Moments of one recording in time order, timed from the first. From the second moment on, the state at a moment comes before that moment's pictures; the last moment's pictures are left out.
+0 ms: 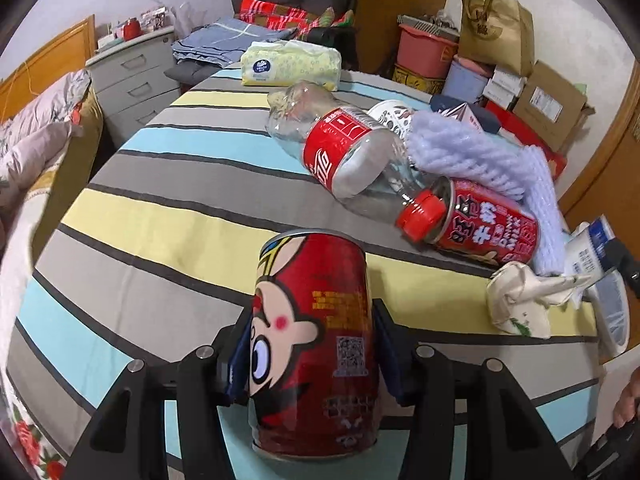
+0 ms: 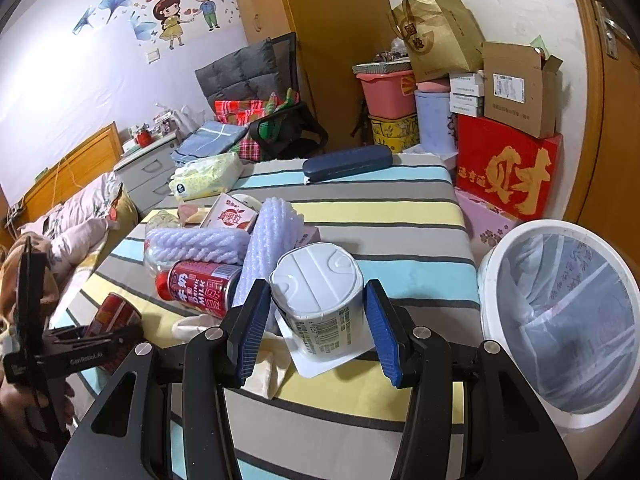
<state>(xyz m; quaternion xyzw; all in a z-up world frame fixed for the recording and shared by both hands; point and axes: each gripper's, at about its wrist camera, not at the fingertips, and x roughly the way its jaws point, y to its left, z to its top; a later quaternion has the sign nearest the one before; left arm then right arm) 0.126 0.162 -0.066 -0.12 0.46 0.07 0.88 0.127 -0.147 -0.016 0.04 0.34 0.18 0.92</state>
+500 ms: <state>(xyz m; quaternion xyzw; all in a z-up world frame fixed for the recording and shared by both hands) 0.116 0.116 0.002 -0.11 0.40 0.01 0.91 0.121 -0.184 0.005 0.06 0.31 0.17 0.93</state>
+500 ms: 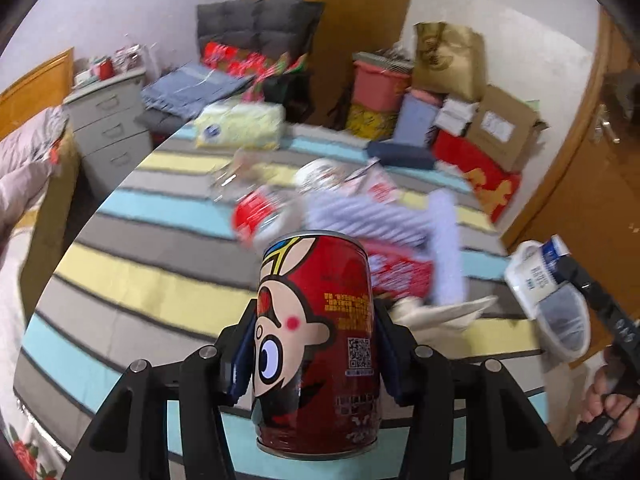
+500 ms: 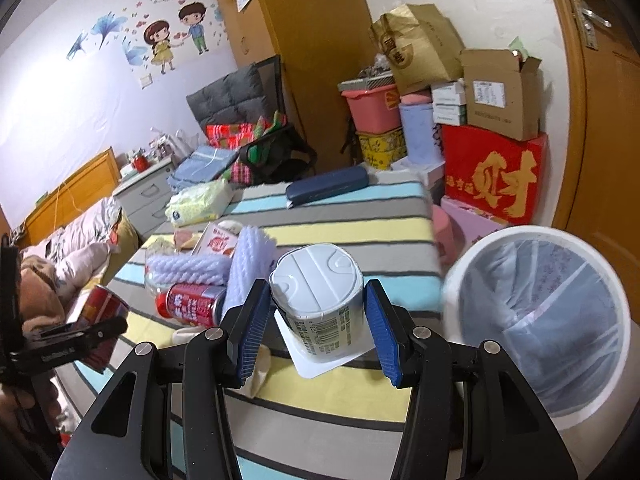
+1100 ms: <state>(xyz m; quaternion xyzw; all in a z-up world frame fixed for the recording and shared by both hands) 0.162 -0.057 0.037 -0.06 0.38 -0.16 0.91 0.114 -0.272 0.022 0.09 0.30 0.10 0.95</state>
